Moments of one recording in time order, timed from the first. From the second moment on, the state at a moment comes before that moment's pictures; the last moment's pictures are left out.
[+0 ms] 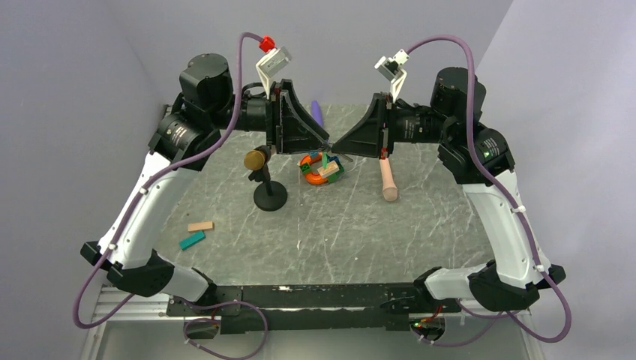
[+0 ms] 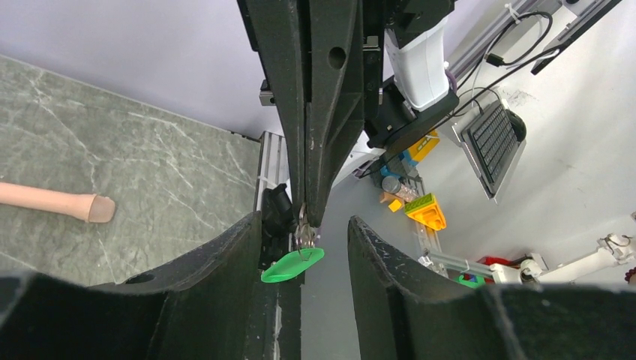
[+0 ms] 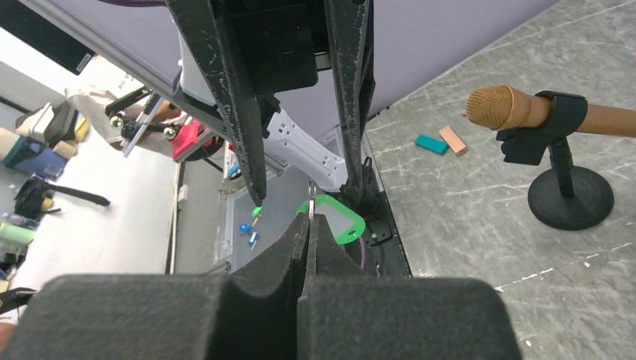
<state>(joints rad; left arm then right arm) -0.62 1.44 1.98 -0.55 0.99 -0.47 0.52 1.31 1.90 -0.72 -0.94 0.52</state>
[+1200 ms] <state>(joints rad) -0.64 1.41 1.91 -0.52 0.95 -0.50 0.52 1.26 1.83 -0.59 -0.92 0.59</state>
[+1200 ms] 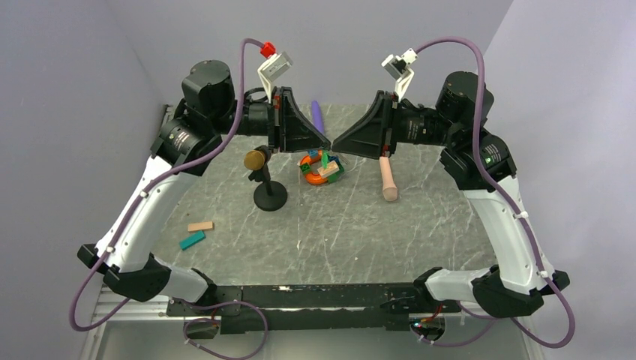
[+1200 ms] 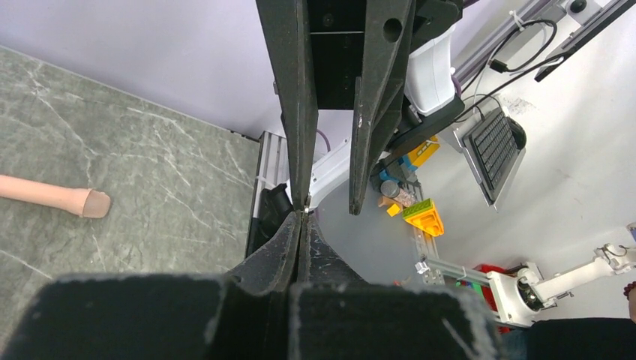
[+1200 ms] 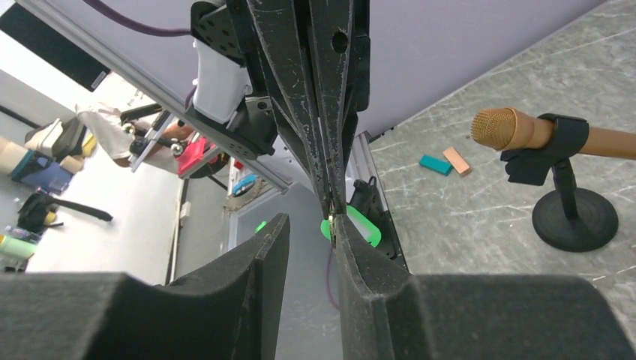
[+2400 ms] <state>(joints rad) -0.64 1.37 1.87 -0.43 0.91 -0.55 0.53 1.26 1.78 -0.50 -0.95 0.66</state>
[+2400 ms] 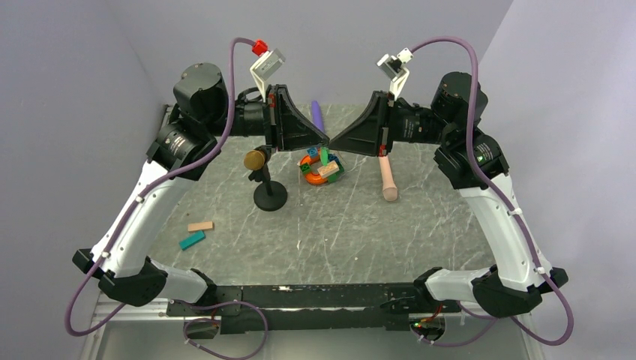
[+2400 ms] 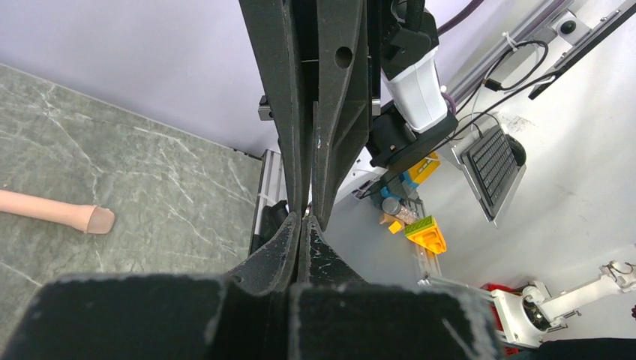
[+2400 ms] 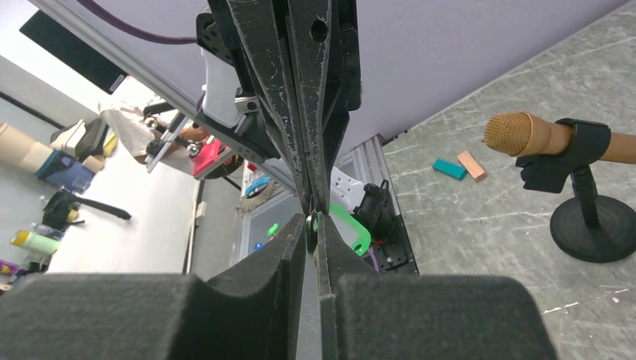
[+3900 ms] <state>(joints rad) -0.64 1.33 1.84 -0.43 0.84 -0.51 0.55 1.31 1.87 -0.63 -0.92 0.62</state>
